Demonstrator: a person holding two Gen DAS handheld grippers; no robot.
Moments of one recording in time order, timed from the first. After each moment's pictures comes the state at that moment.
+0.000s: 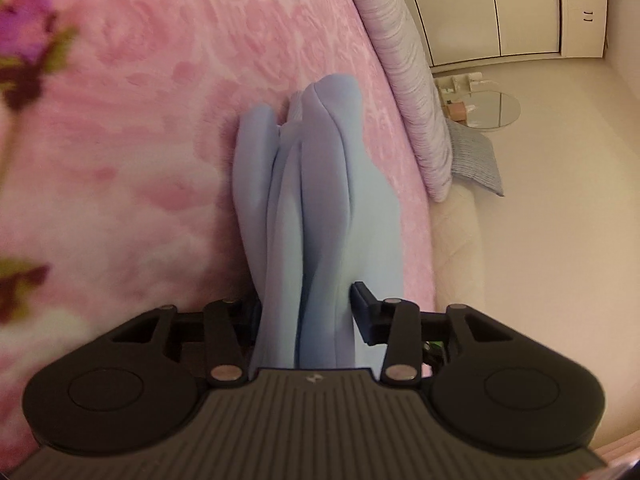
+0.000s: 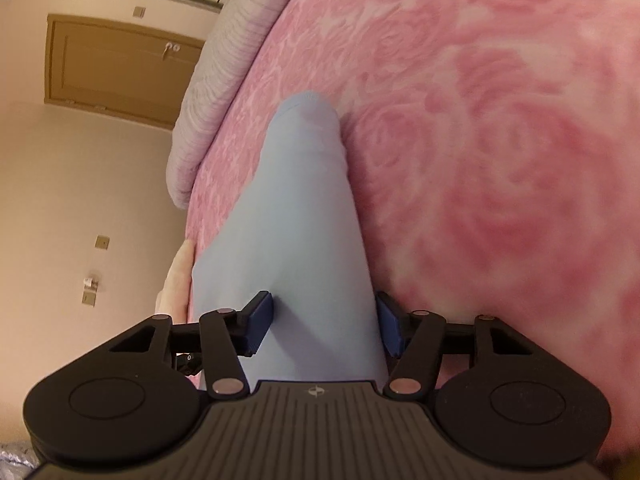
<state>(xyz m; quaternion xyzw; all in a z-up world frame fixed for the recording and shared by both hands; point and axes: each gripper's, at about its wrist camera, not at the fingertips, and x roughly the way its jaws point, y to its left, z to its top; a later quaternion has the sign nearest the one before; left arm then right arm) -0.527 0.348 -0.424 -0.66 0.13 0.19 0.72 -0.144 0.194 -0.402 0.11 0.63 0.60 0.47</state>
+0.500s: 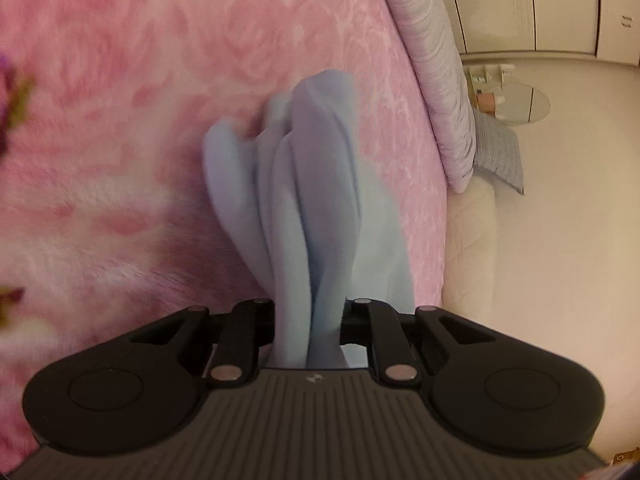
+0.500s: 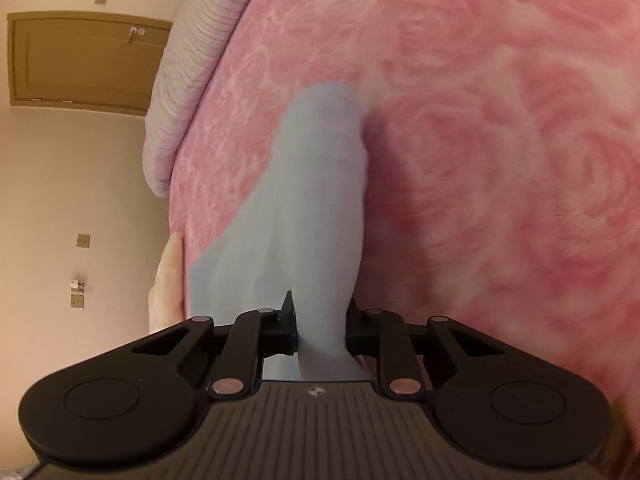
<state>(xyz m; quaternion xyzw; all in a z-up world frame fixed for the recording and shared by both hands) -0.516 0.383 -0.370 -0.69 0.17 0.21 0.67 -0.151 0.234 -0.350 0.08 0.69 0.55 0.45</state>
